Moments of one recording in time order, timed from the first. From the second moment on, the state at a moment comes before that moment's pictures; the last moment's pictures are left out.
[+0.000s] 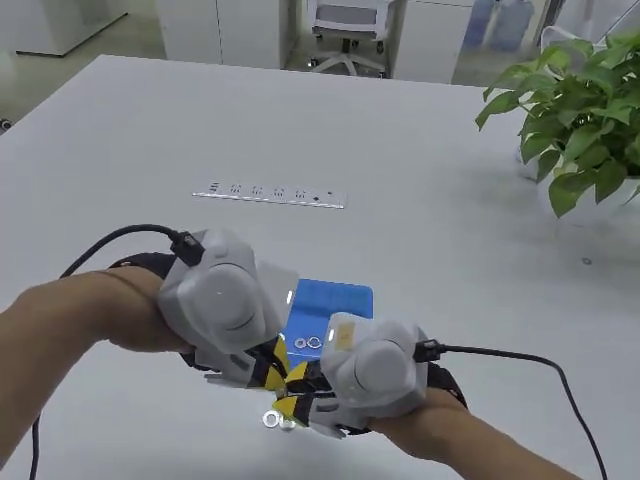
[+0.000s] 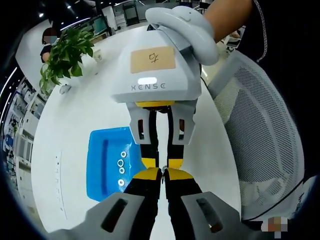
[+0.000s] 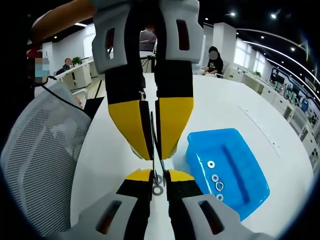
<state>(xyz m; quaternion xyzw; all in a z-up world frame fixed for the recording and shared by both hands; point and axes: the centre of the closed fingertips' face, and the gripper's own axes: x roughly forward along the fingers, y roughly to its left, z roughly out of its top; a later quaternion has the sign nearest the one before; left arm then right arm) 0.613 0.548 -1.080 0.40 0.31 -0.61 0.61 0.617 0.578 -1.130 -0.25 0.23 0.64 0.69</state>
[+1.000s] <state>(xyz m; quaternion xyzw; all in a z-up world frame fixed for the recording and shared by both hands) 0.605 0.546 -1.097 0.39 0.32 -0.61 0.61 0.604 0.576 -1.148 -0.24 0.24 0.65 0.68</state>
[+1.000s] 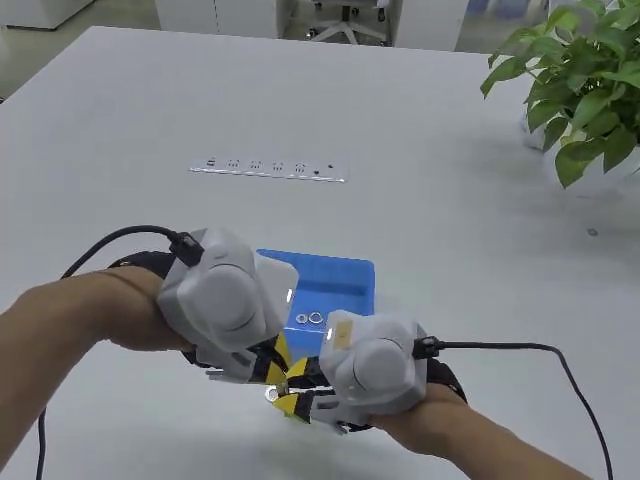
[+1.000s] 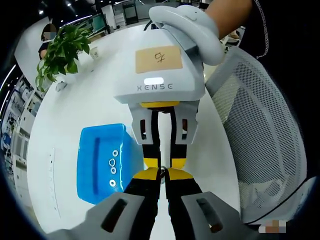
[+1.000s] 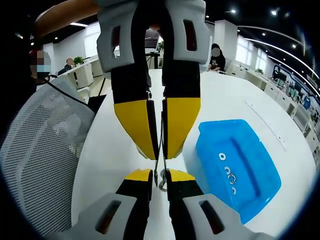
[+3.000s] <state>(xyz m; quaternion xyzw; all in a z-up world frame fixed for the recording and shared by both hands) 0.600 0.545 -1.075 0.38 0.32 -0.62 0.61 0.602 0.573 -1.130 -0.27 0.23 0.64 0.68</state>
